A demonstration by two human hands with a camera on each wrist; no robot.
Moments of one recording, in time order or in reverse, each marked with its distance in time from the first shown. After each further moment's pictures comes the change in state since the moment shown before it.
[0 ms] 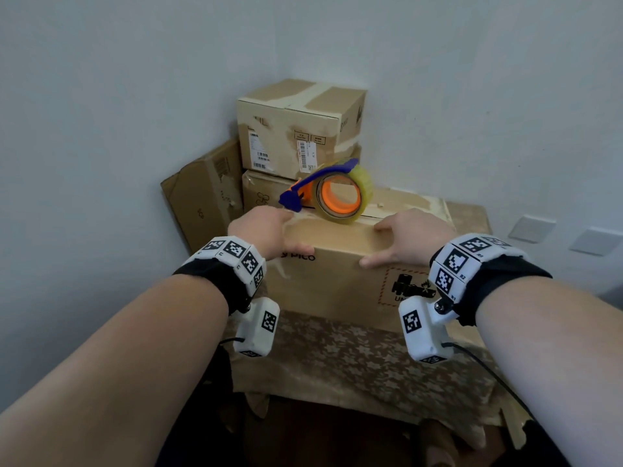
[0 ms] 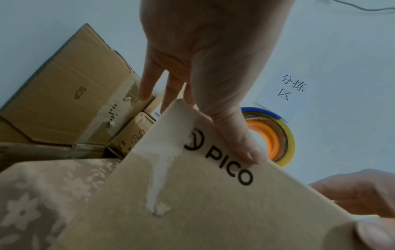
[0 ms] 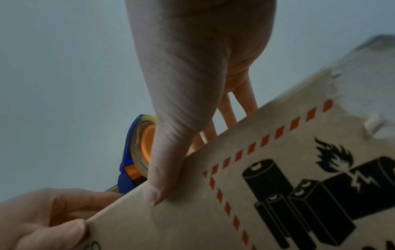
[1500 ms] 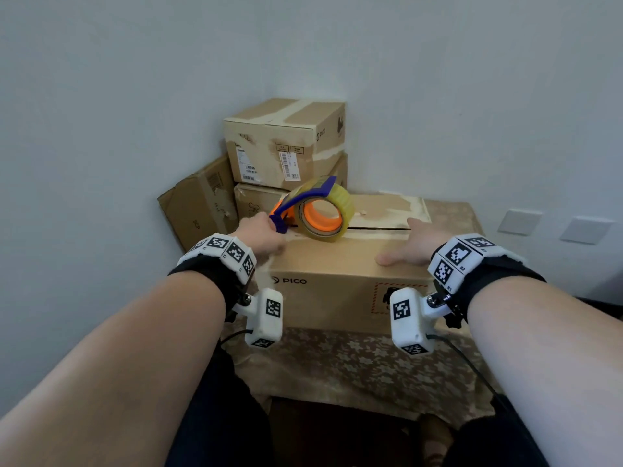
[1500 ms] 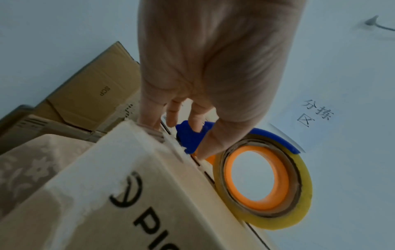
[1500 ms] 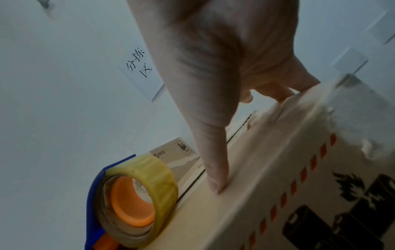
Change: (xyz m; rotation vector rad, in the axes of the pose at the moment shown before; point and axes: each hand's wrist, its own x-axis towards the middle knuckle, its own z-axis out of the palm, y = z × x) left_hand -0.015 0.031 -0.001 -0.425 -0.039 -0.195; right_hand -0.021 0.057 0.017 0.329 -0.089 0.401
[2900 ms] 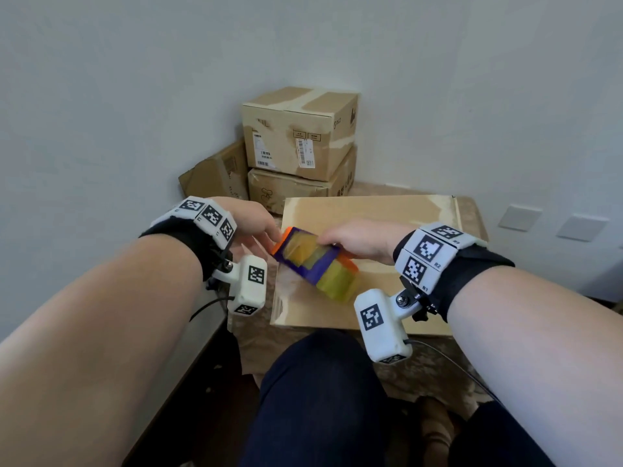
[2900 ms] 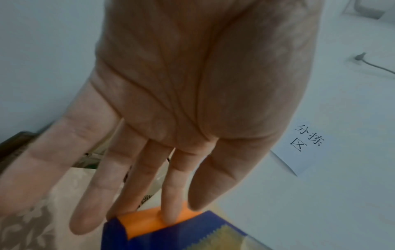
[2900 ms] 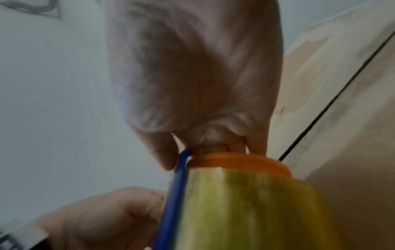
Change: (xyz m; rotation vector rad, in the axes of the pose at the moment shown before) left_hand -0.034 -0.033 -0.048 -0.174 -0.511 -0.162; right_hand -0.098 -0.097 0.024 0.434 -0.387 -0.483
